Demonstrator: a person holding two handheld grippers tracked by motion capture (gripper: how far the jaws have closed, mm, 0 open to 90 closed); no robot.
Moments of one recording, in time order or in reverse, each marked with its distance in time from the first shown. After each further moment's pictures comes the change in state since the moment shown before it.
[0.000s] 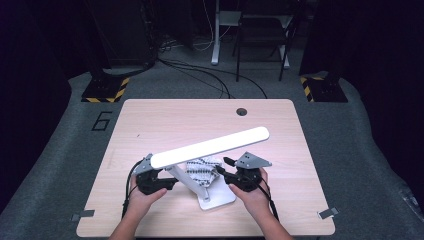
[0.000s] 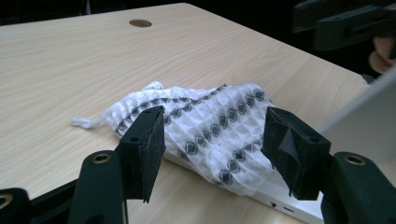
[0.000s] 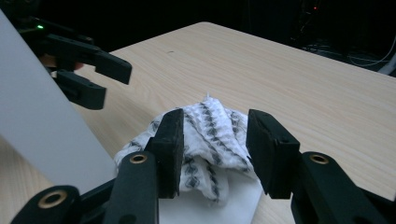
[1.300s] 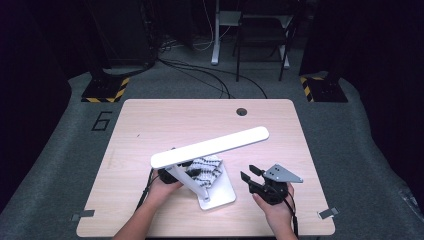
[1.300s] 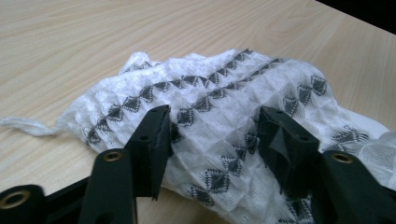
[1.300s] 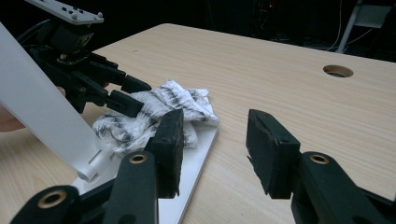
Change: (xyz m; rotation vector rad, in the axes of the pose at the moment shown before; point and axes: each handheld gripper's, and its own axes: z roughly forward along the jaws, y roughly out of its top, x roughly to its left) left arm 0.016 -0.007 0.071 0.158 -0.017 -0.020; right arm -0.016 -0.031 -0.062 -0.021 -0.129 0.106
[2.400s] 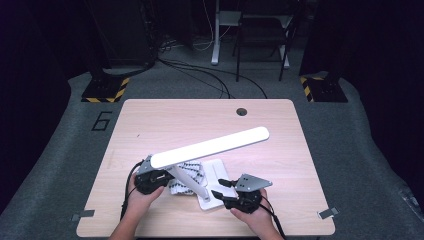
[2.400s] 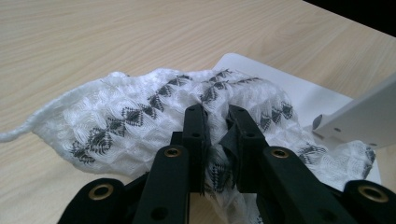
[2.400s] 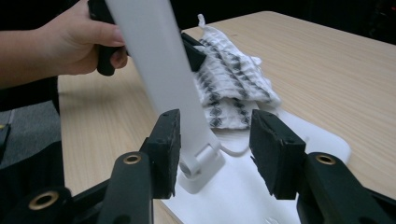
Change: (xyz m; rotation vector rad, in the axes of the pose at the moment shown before) left arm -0.009 -0.019 -0.076 -0.050 0.116 0.018; right arm 0.050 -0.012 0.041 0.035 0.331 -0.170
